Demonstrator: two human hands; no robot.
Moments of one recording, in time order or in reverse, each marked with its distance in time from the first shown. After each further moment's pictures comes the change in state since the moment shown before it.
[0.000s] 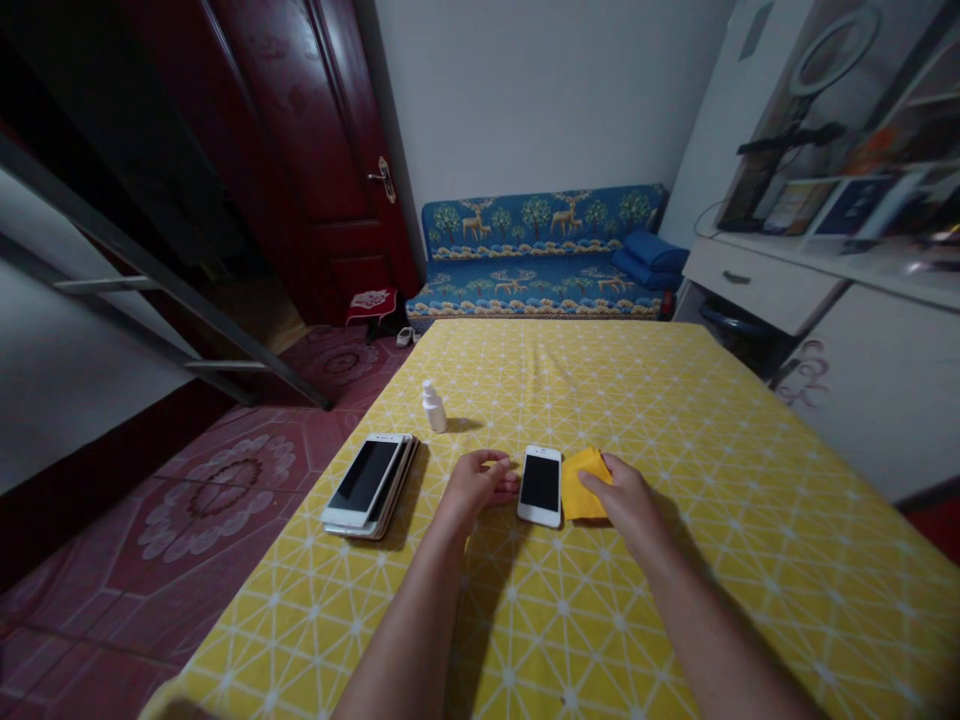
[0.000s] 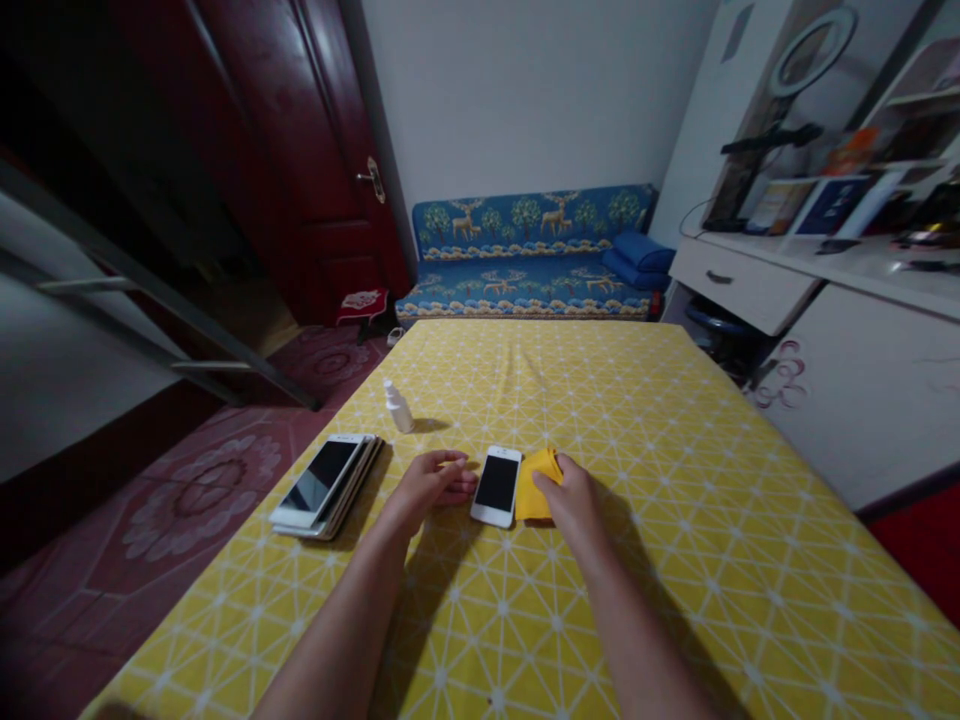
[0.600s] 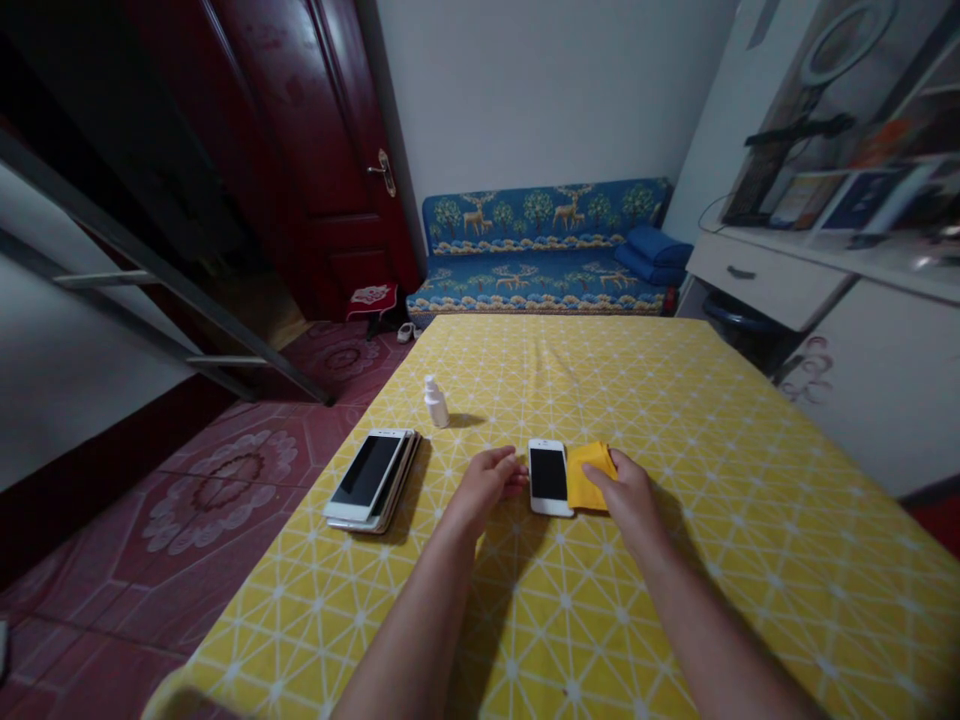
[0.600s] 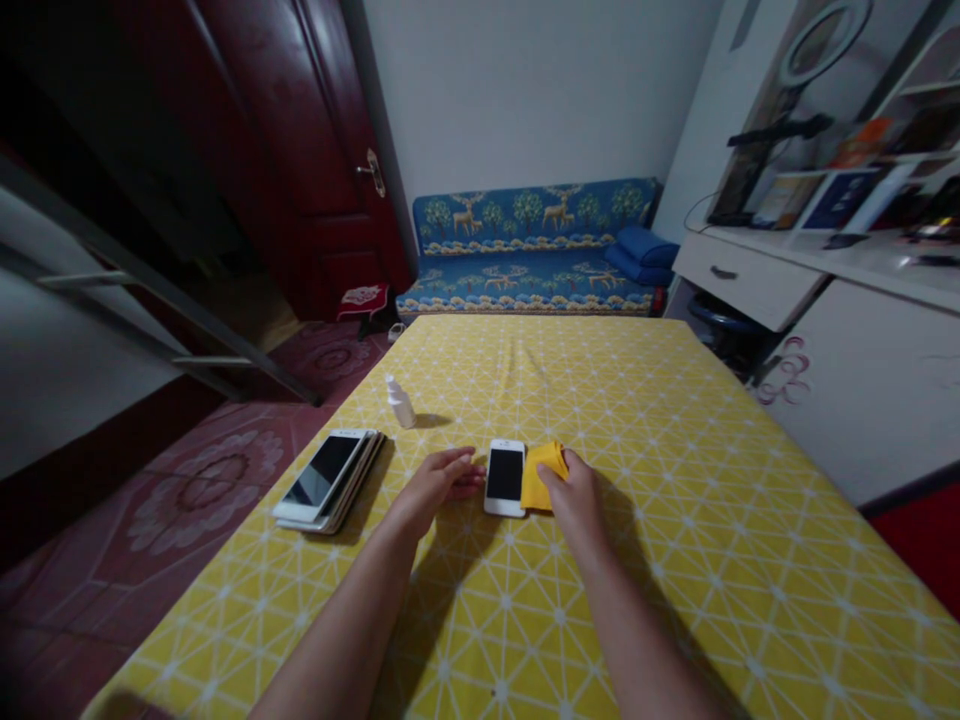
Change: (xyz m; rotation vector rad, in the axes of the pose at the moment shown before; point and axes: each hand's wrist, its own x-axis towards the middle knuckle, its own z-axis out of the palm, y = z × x) left_hand -0.007 0.000 0.008 -0.036 -0.025 -0.027; right_hand 0.011 0.022 0.000 -0.097 0.070 -0.151
